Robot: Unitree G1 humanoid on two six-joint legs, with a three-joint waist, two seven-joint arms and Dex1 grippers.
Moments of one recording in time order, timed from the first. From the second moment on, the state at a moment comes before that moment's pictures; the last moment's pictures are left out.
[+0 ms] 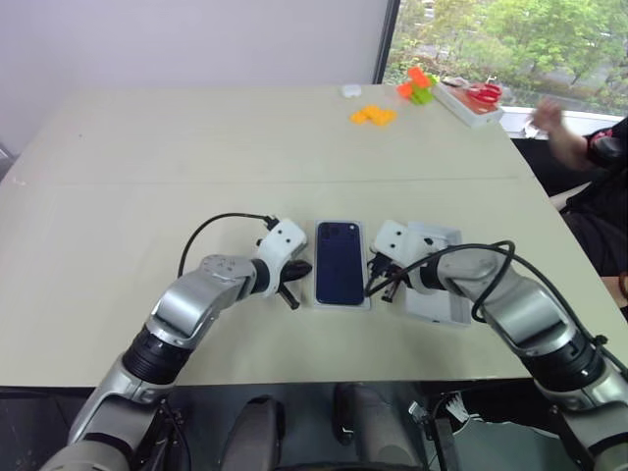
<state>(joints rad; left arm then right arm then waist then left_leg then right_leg) -0.51 0.46 -0.34 -0.25 -0.34 0.96 -0.51 -0.48 -0.73 0.36 -0.41 0.14 0.98 0.70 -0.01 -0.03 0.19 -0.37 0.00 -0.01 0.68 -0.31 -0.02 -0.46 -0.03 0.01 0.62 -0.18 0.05</state>
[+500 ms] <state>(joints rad) -0.52 0.40 -0.36 -0.25 -0.33 1.00 -0.55 -0.43 -0.80 0.32 -0.46 0.15 0.99 0.73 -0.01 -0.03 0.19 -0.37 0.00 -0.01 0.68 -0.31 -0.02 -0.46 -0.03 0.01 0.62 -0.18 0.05</state>
